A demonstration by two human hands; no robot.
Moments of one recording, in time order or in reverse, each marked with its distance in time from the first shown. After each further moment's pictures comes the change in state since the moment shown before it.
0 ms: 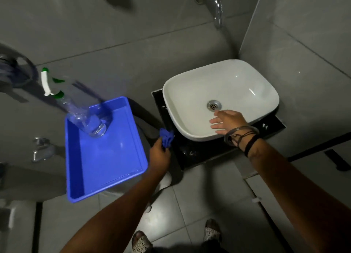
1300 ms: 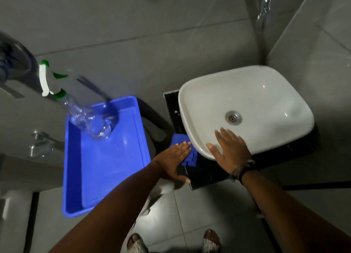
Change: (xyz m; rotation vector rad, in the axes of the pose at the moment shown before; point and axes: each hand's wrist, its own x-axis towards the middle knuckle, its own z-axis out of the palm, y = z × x) left_hand 0.097 -0.053 0.005 0.863 -0.775 0.695; right_hand 0.059 0.066 0.040 -1.365 0.018 -0.523
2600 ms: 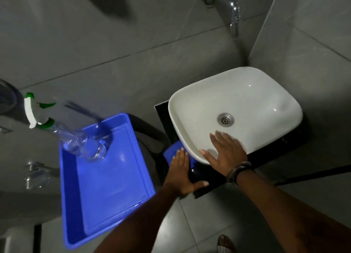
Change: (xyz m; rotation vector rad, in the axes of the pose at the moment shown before) left_hand 0.013 0.053 0.013 -0.263 0.114 -0.297; right_hand 0.001 -0.002 0.009 0.029 0.105 0.083
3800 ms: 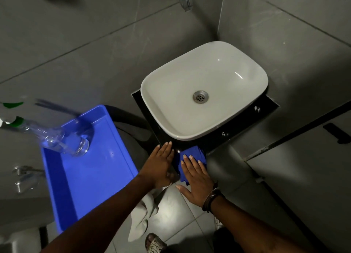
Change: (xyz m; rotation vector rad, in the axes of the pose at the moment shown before) left_hand -0.054 0.030 -0.037 0.488 -0.145 0.250; right_hand -0.144 -0.018 0.112 0.047 -0.173 -0.157
